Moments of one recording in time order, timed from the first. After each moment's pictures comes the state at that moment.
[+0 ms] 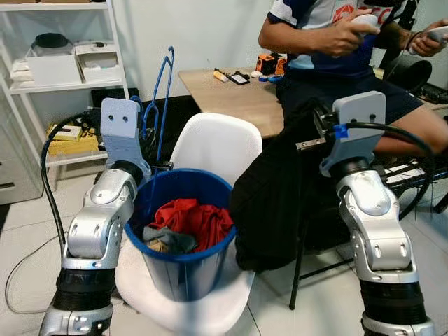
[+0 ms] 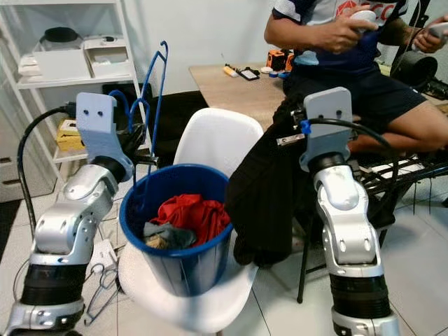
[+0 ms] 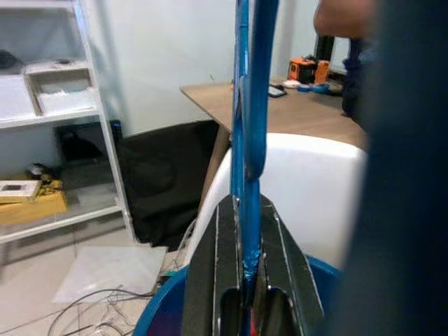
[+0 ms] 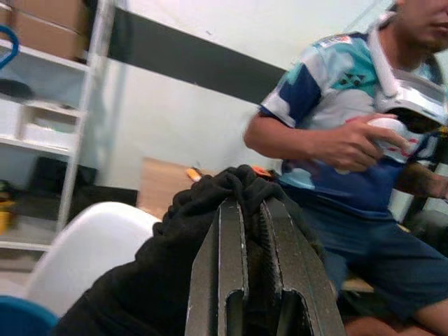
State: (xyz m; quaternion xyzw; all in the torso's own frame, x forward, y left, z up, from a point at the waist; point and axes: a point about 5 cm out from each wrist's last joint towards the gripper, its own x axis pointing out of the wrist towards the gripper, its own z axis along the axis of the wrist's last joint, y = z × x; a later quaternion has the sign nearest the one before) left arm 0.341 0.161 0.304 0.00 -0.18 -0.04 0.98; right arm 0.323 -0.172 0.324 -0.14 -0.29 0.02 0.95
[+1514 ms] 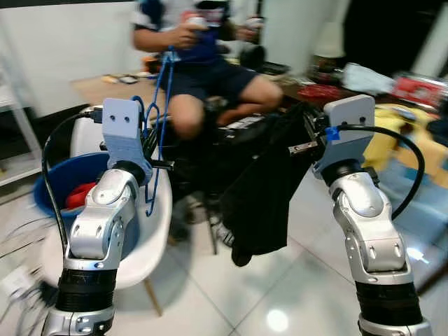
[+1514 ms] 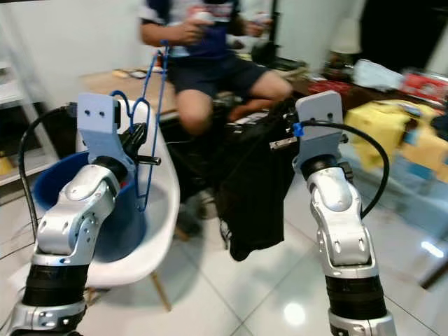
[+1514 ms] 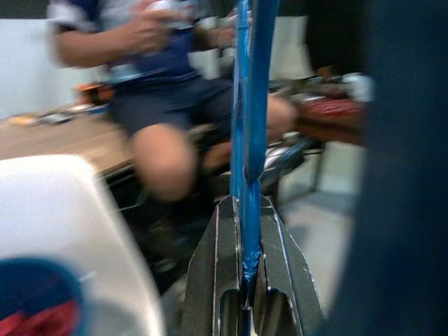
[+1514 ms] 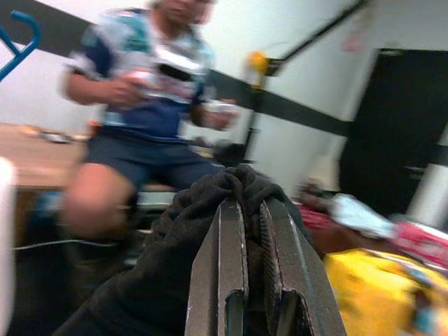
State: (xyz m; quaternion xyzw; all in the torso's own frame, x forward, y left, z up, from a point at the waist) left arm 0.340 0.158 0.305 0.00 -0.19 -0.05 0.98; right arm 0.324 -0.166 0.319 -0.13 -0.28 0.03 0.95
